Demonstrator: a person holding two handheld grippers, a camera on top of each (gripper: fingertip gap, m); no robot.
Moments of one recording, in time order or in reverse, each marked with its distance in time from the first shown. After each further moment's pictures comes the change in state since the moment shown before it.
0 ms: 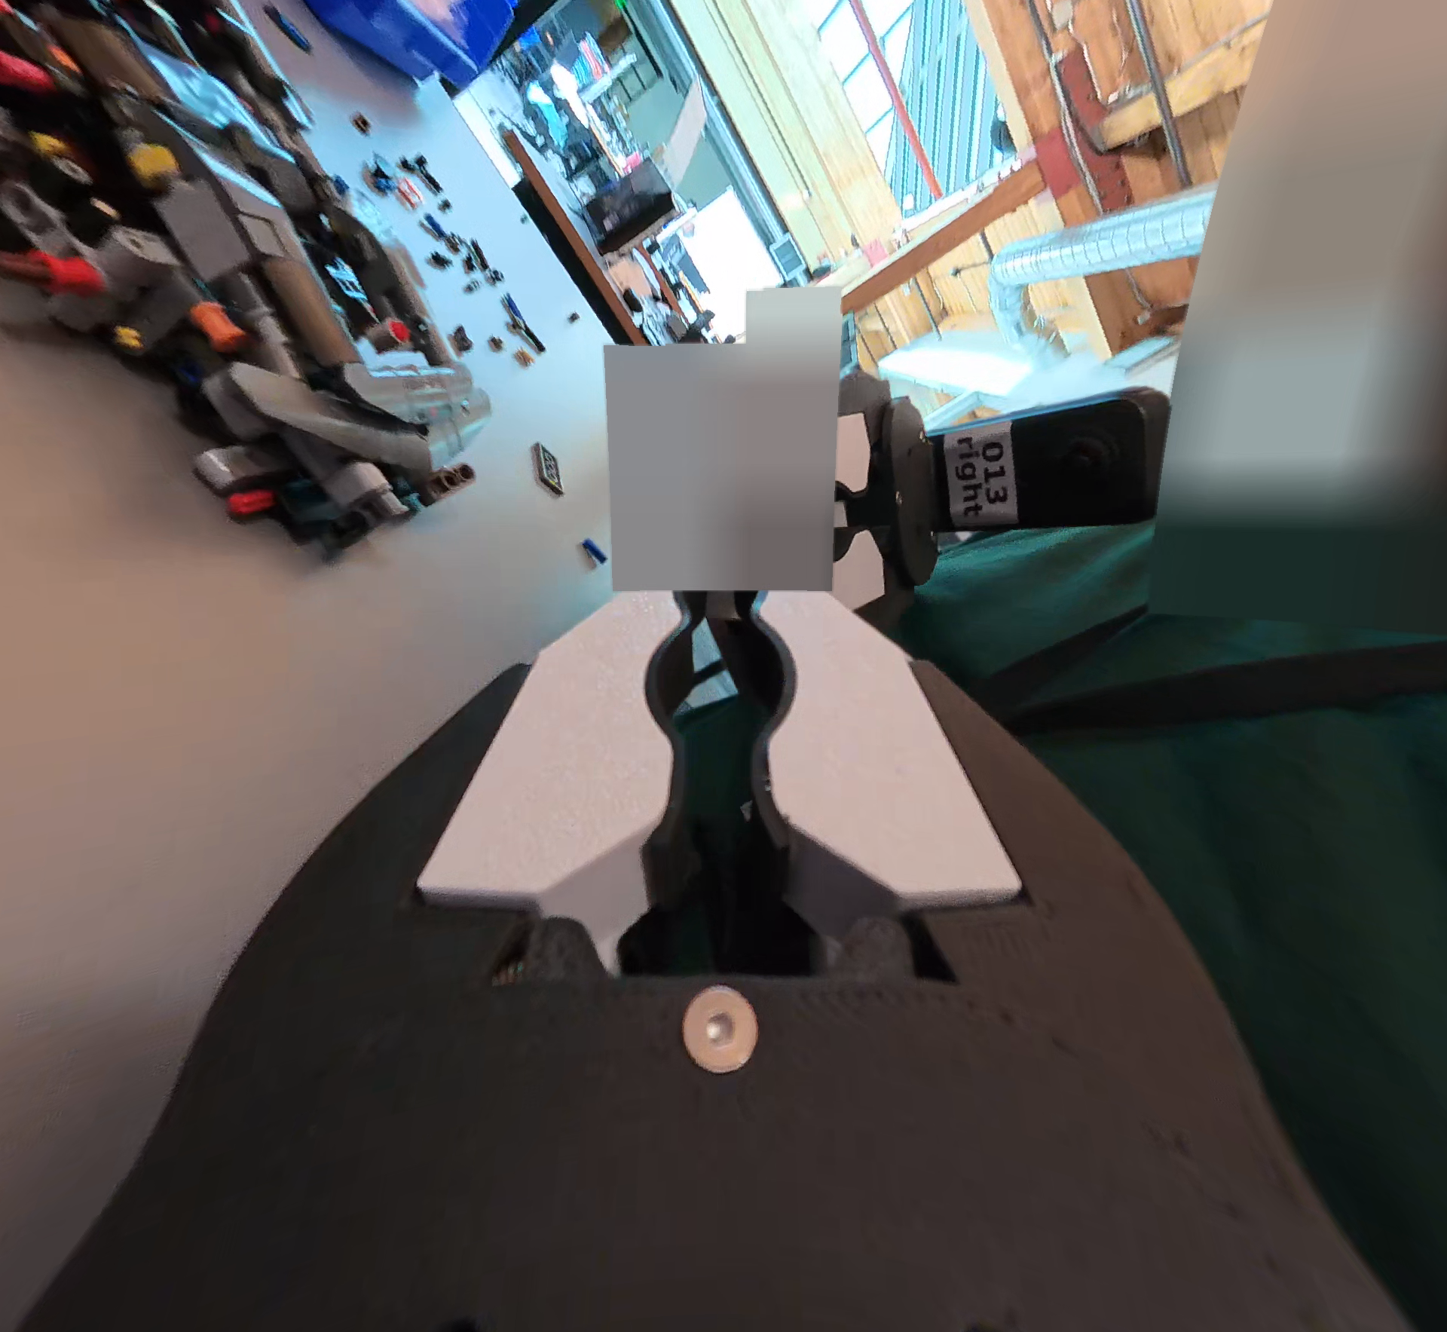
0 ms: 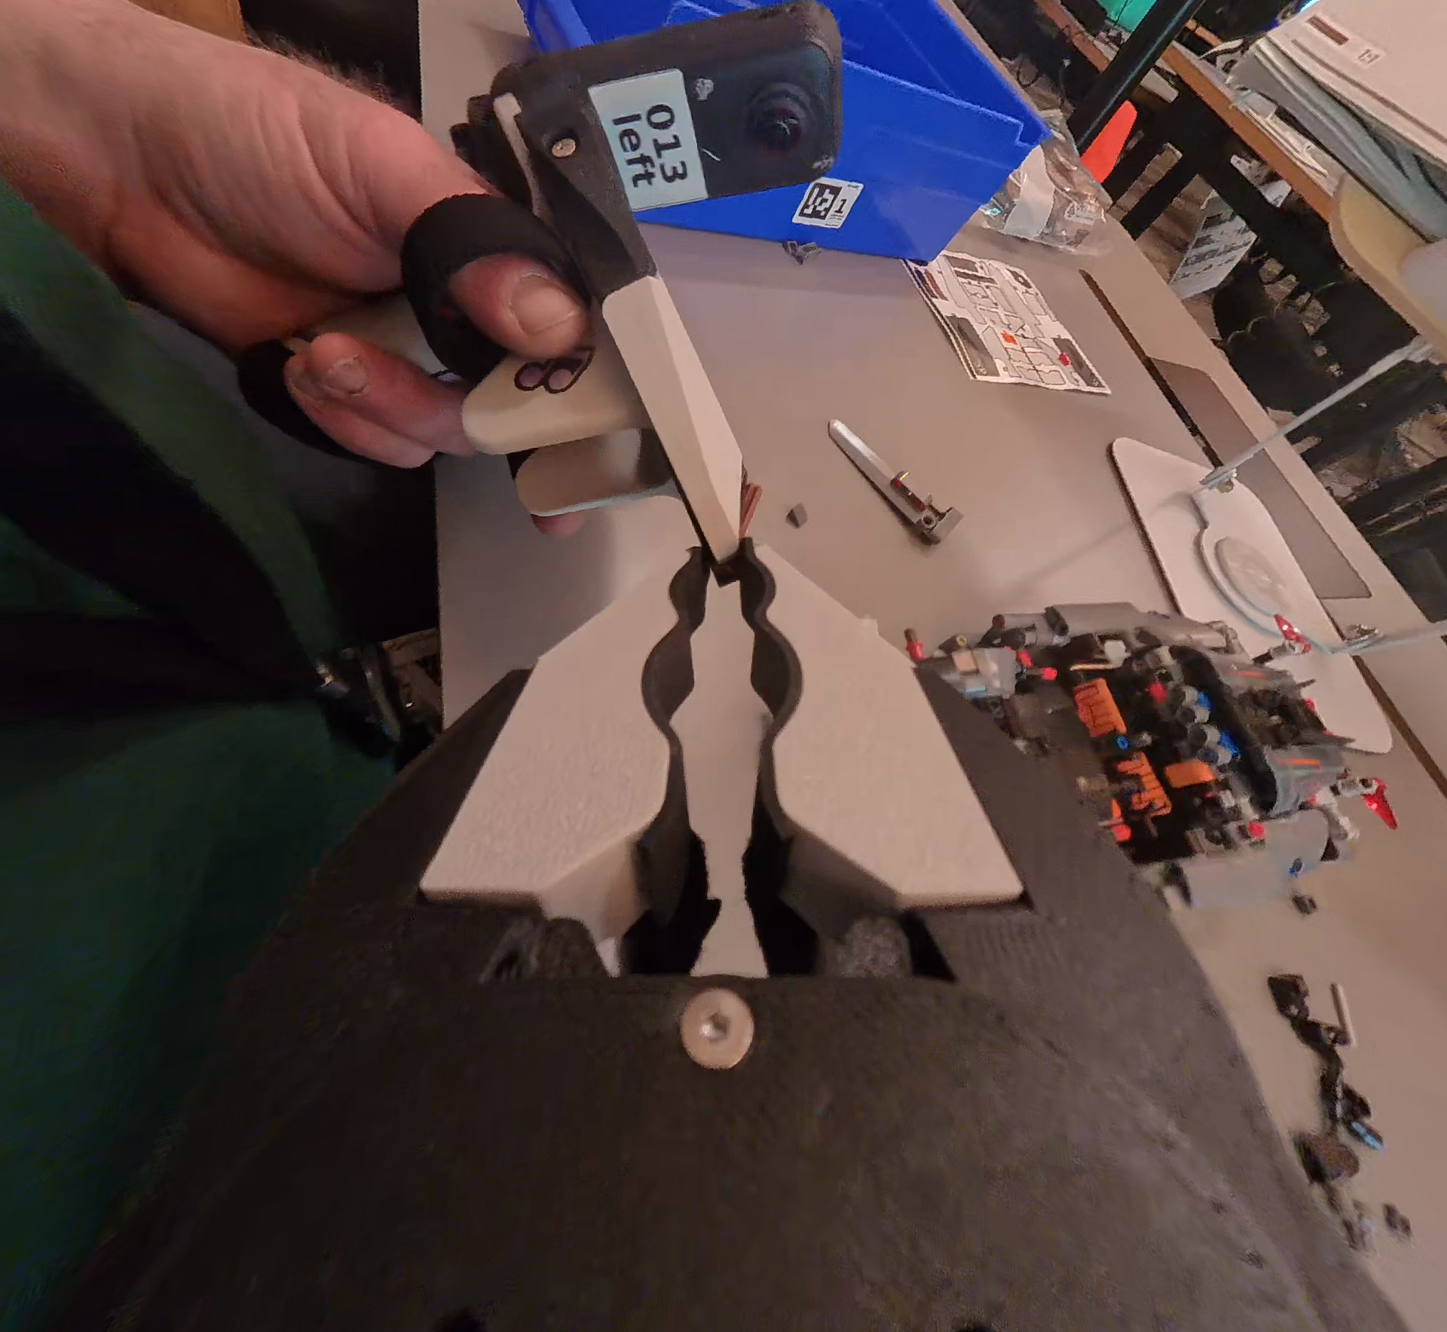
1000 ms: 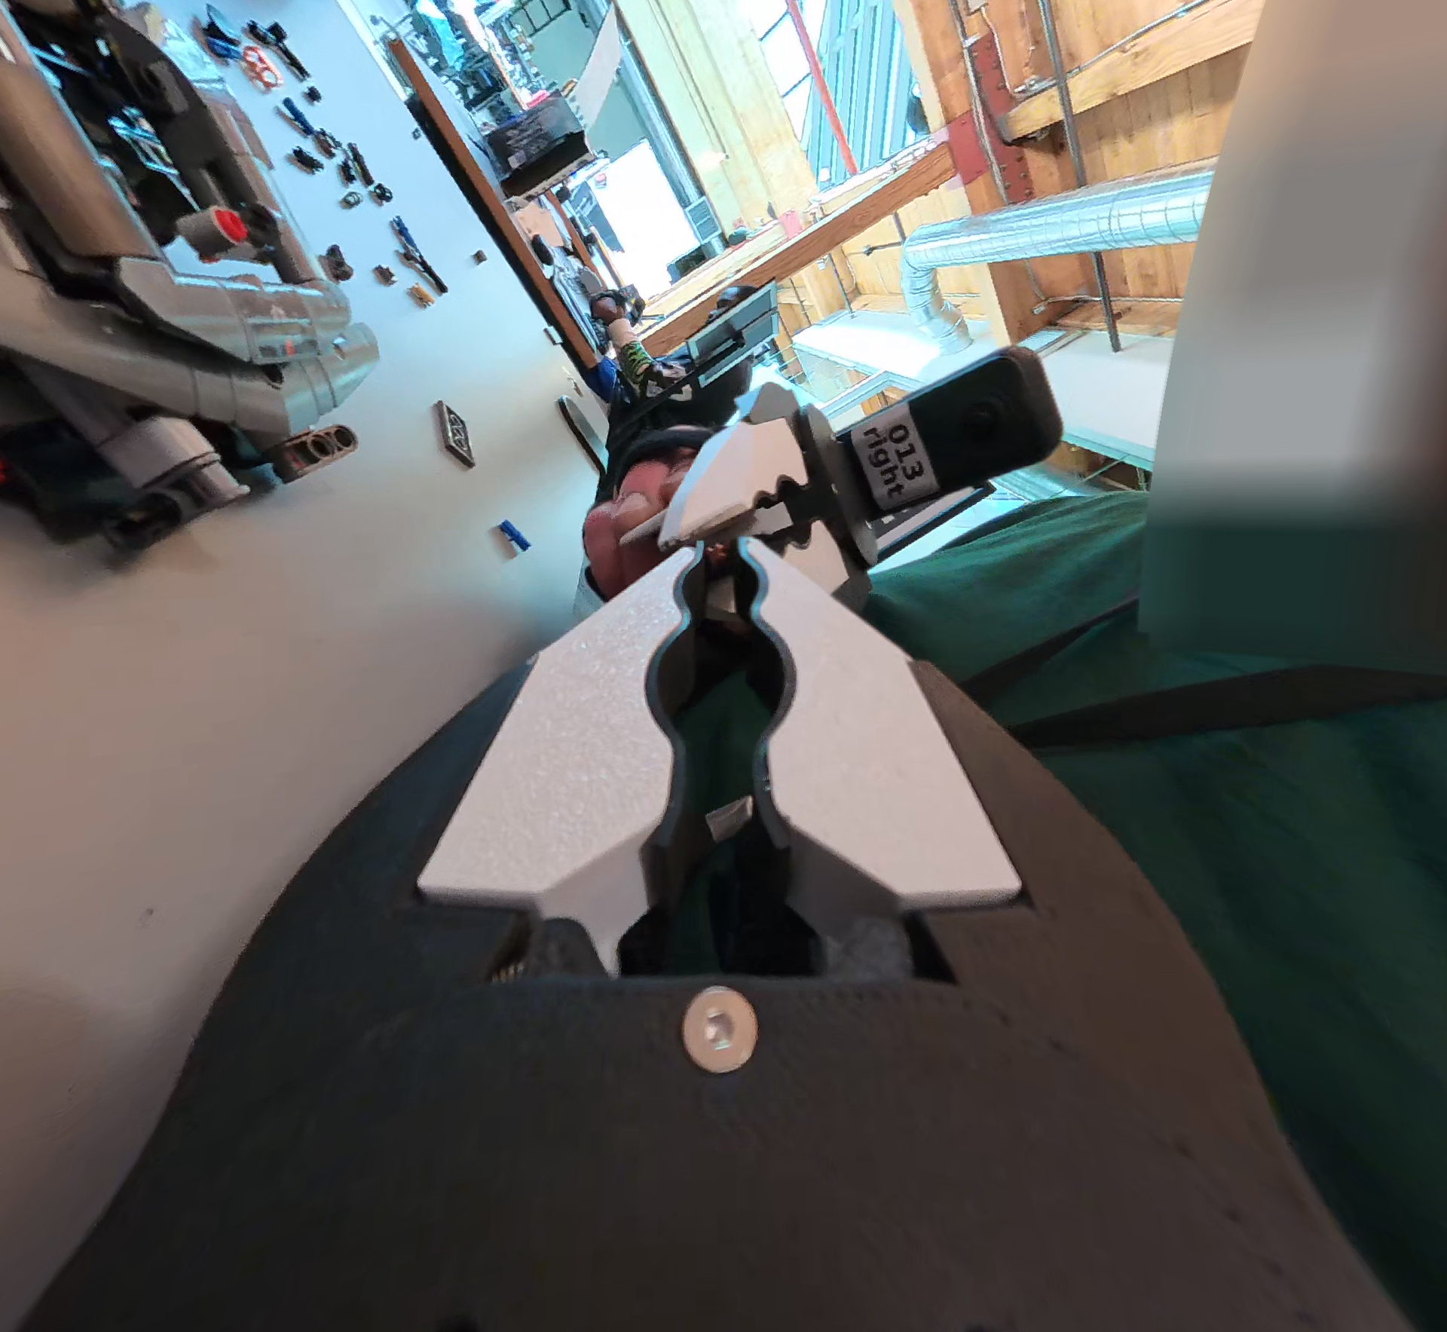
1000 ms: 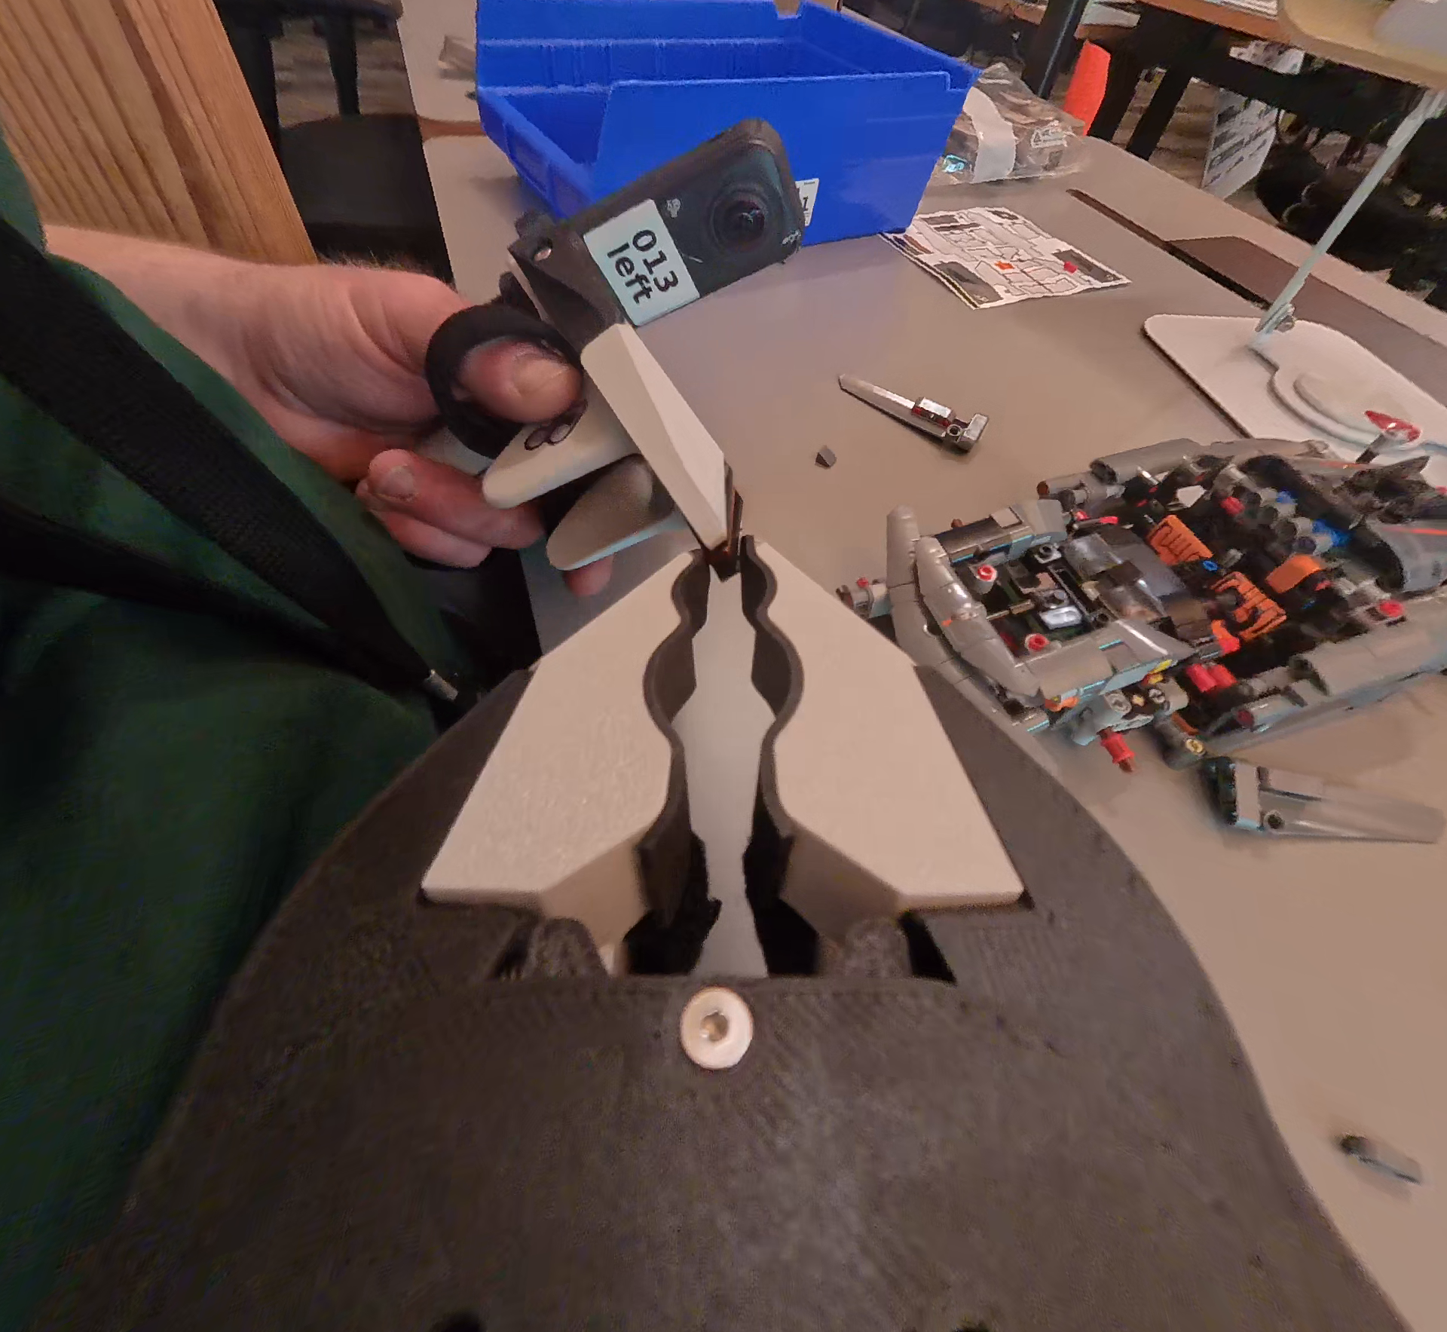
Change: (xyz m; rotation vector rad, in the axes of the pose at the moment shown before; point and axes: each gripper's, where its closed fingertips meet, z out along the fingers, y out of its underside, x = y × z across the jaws) left arm 0.007 0.018 0.035 -0.042 0.117 -0.084; right arm -0.007 0.018 -0.039 0.102 -0.001 0.309
